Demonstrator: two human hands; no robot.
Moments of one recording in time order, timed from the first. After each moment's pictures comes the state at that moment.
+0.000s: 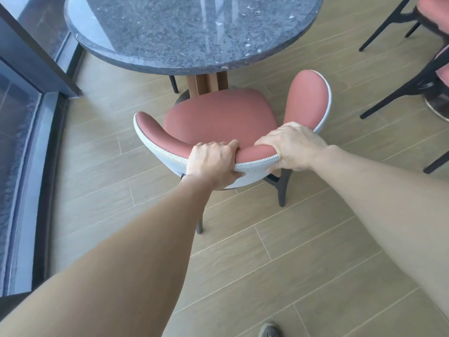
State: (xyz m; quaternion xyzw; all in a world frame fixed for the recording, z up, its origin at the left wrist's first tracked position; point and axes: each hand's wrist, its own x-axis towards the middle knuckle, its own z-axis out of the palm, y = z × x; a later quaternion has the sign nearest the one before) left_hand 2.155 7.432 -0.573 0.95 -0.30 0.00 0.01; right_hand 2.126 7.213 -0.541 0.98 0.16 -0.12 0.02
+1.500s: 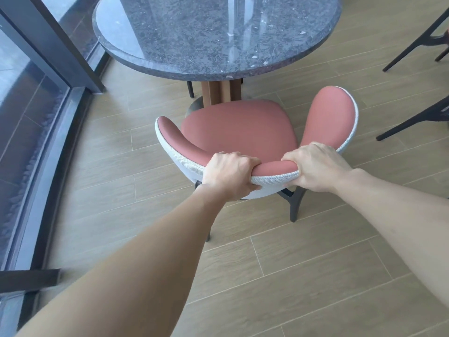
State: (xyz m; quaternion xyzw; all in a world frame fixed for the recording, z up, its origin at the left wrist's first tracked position) left_hand 2.130 7.373 -0.573 0.95 -0.32 0.01 0.05; right_hand 2.095 7.159 -0.534 0.99 0.09 -0.12 -0.02
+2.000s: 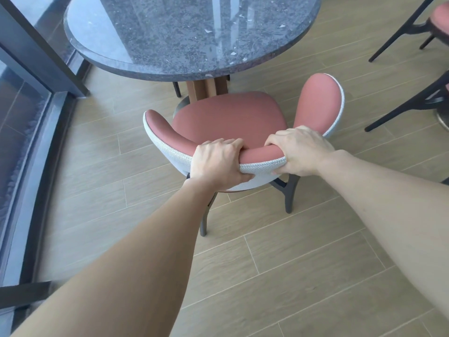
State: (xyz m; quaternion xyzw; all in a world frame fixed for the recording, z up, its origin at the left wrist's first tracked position) left_hand 2.152 7.349 -0.576 0.95 -0.28 0.05 0.08; right_hand 2.127 7.131 -0.542 0.99 0.13 -0.11 0.00
